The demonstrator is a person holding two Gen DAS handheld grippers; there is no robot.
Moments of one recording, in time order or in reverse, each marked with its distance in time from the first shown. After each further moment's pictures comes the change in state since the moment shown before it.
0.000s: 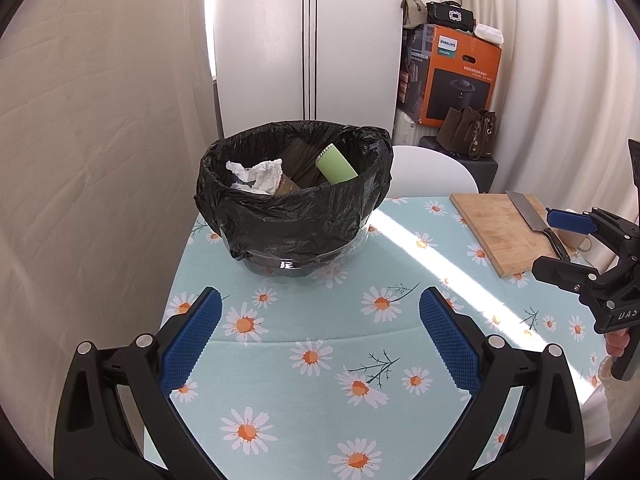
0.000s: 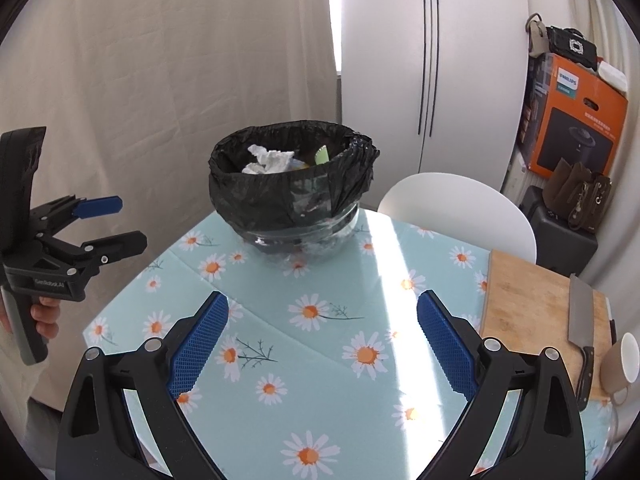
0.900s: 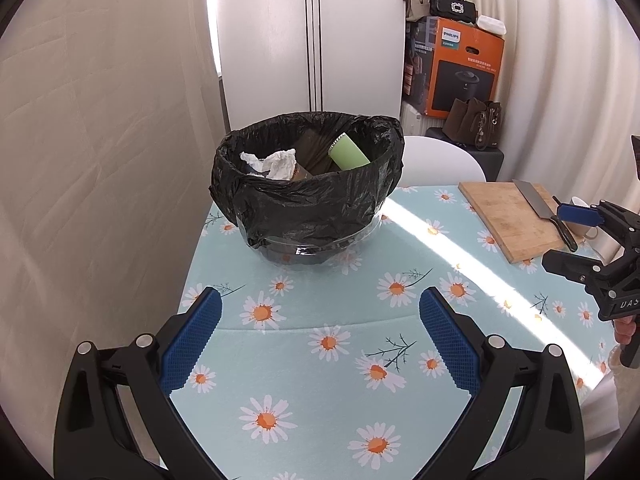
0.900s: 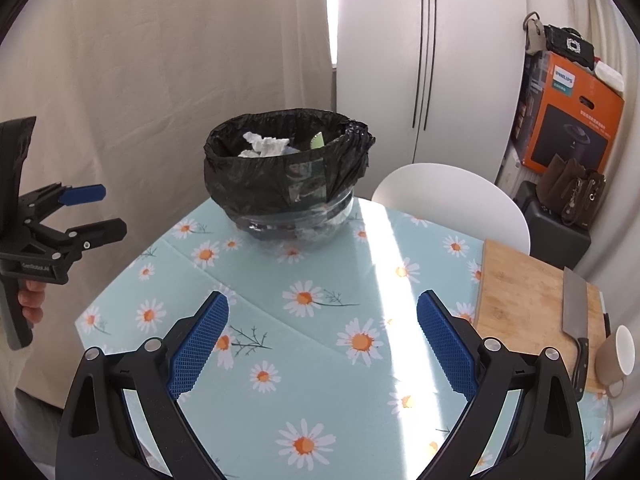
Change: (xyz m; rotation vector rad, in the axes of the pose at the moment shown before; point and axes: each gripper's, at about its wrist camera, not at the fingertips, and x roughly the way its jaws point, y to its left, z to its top) left arm -0.008 0.011 -0.010 0.021 0.017 0.025; right arm 0.002 0.004 -0.011 -0.011 0.028 -0.030
